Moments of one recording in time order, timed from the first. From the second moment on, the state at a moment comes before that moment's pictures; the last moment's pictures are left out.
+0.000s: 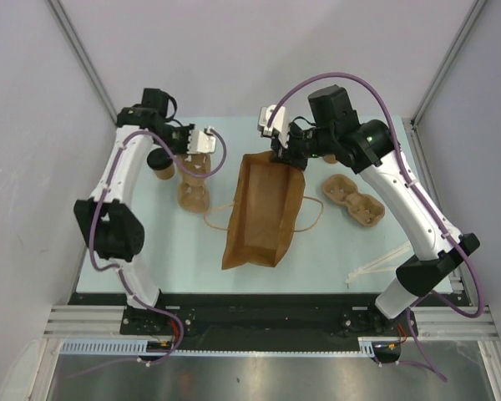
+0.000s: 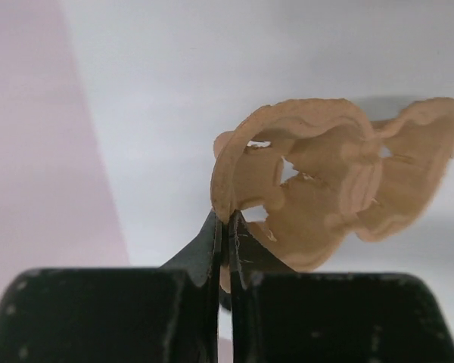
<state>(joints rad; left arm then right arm) -0.11 1.90 1.89 -1.15 0.49 1.63 0.63 1.61 2.01 -1.00 -0.51 -0.66</state>
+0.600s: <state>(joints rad) -0.06 1.23 2.02 -0.75 0.43 0.82 0.67 1.56 1.93 -0.94 -0.46 -0.61</state>
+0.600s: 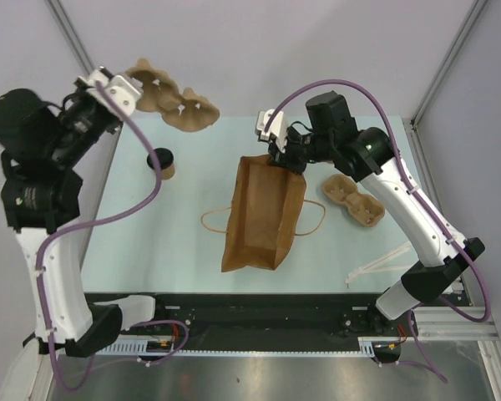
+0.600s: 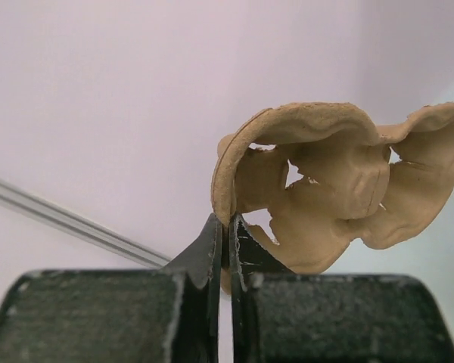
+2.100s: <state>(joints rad) -1.24 1.09 1.58 -0.66 -0.40 1.12 0.65 1.59 1.91 -0.87 -0.44 -0.51</state>
